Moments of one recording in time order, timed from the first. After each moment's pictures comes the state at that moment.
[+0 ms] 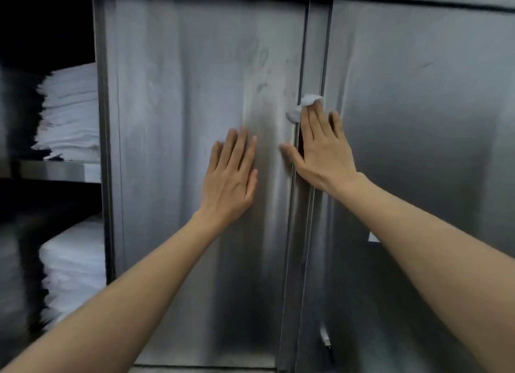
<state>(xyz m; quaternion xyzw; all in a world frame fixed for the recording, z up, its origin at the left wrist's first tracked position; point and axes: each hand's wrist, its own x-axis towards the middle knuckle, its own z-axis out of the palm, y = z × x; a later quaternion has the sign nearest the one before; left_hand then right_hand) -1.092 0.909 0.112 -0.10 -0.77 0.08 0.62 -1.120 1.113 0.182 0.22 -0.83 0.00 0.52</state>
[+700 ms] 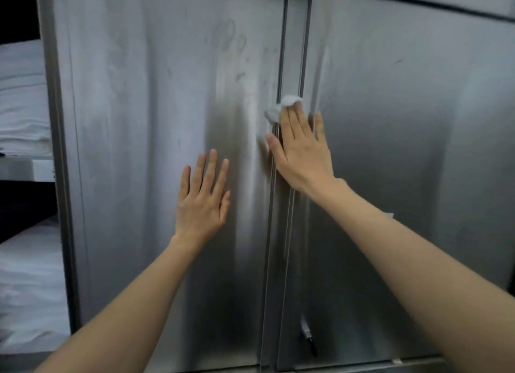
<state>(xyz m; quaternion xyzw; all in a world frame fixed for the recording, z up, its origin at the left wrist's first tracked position) -1.130 0.891 0.051 -0.07 -0.76 0.09 0.64 -1.107 1.108 0.171 0.19 -0.85 0.05 0.49</state>
